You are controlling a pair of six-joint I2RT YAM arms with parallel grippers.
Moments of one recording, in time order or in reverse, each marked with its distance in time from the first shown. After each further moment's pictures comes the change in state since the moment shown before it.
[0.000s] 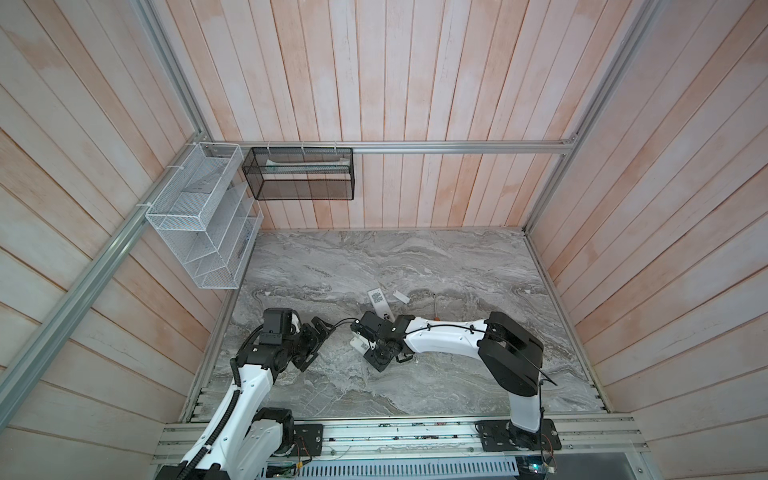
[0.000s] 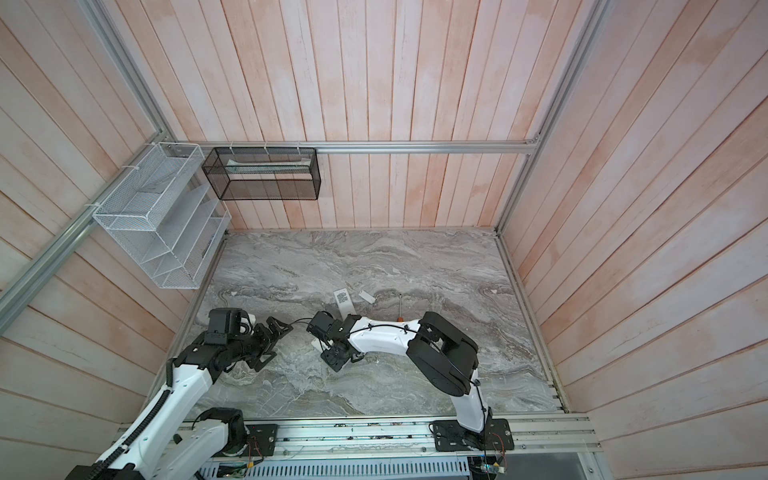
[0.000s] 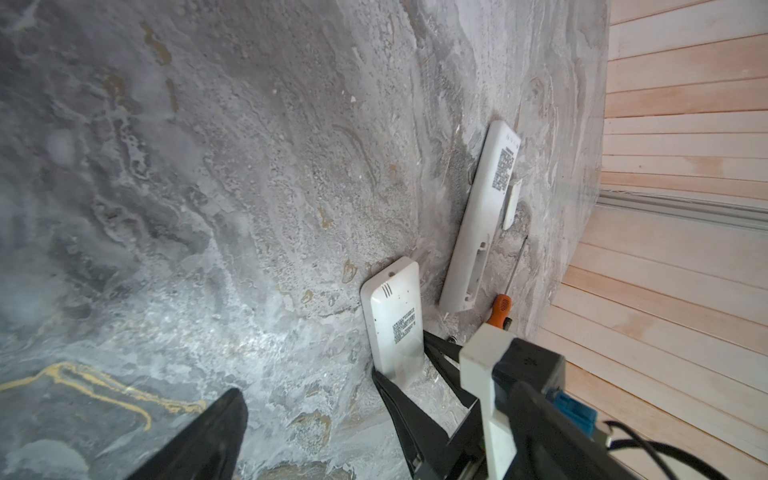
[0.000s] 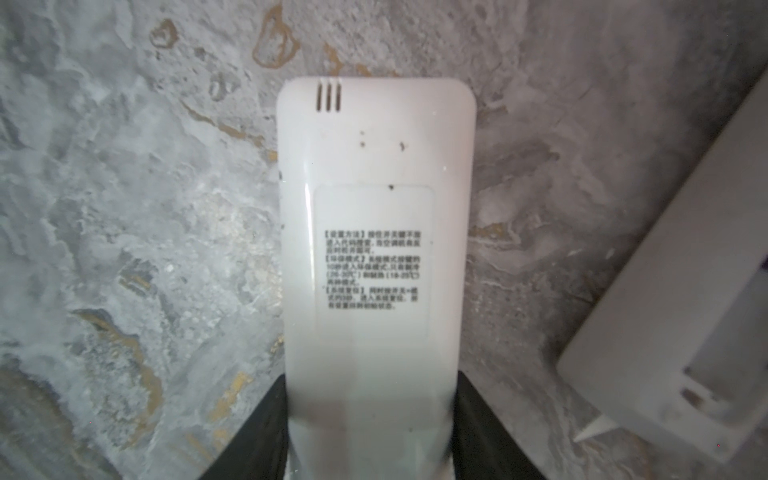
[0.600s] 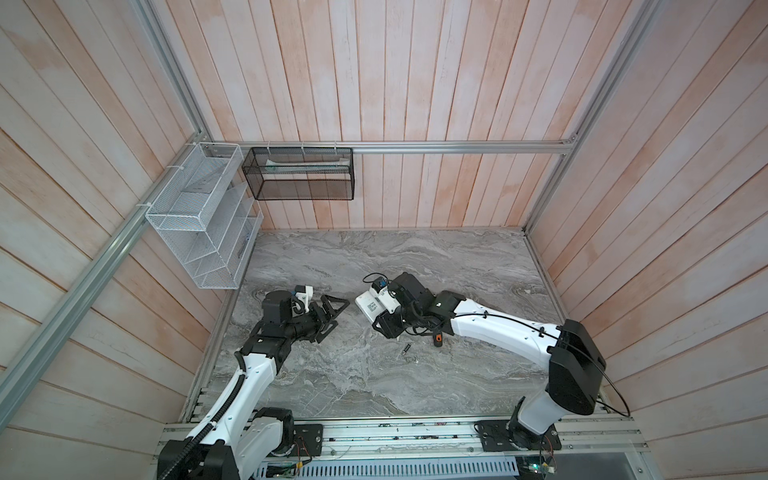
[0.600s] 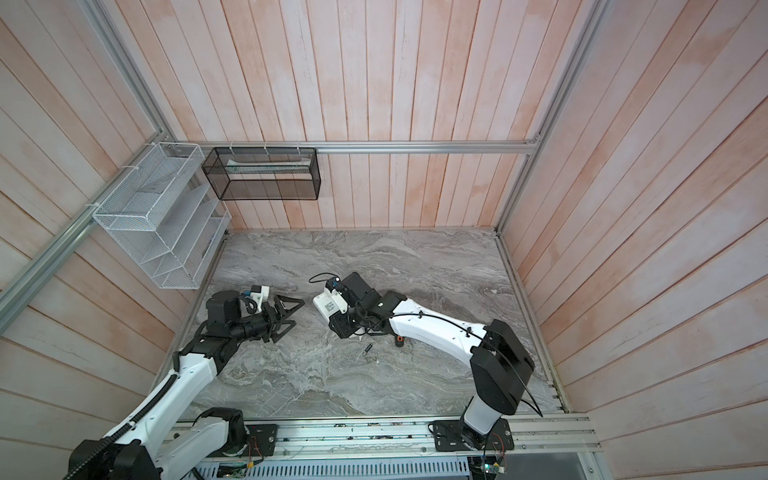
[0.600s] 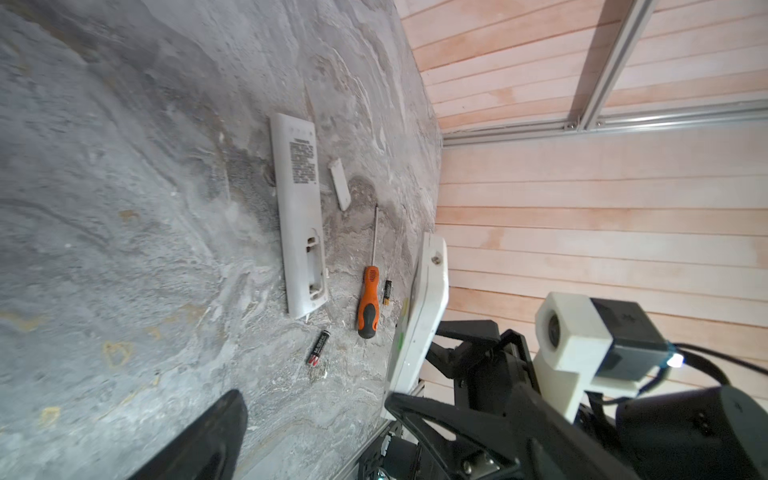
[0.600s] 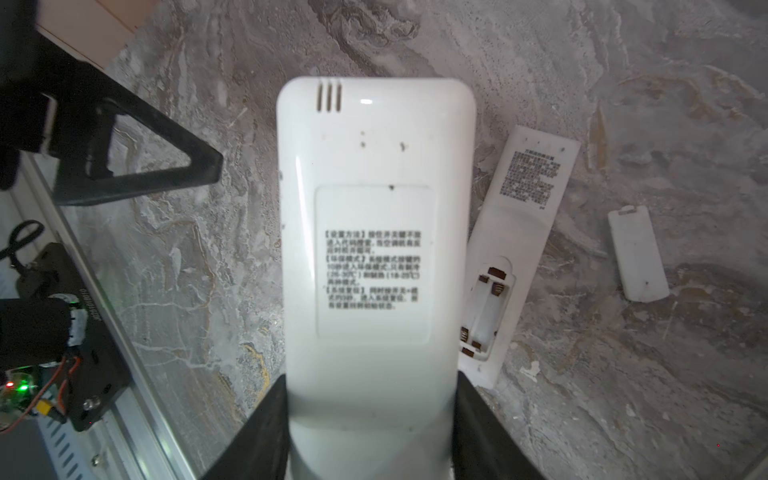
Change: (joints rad) left arm -0.044 0.114 0.014 0.474 0.314 -0.057; right arm -0.188 -0.344 -0.079 0.110 -0.202 0.063
